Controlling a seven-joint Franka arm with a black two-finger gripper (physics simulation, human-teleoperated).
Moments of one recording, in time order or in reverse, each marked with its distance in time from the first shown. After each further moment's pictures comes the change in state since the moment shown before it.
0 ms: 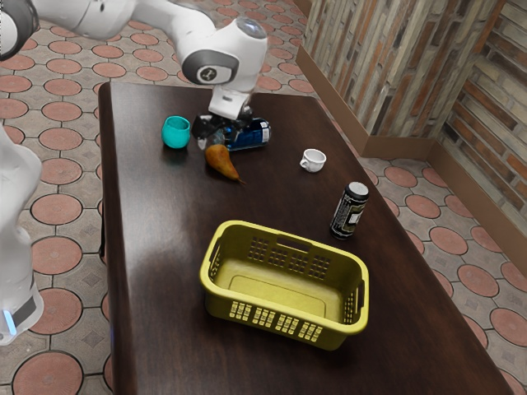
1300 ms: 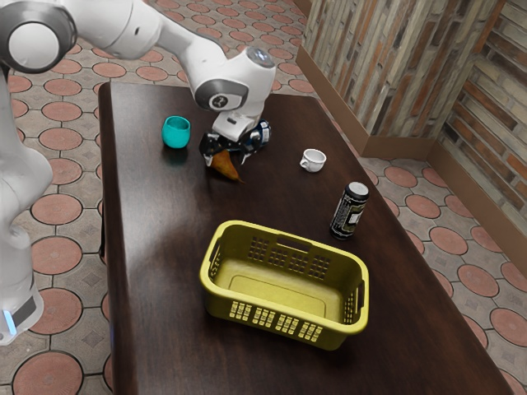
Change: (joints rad) arm -0.237 0.161 0.248 0.006 -0.069 0.122 0.214
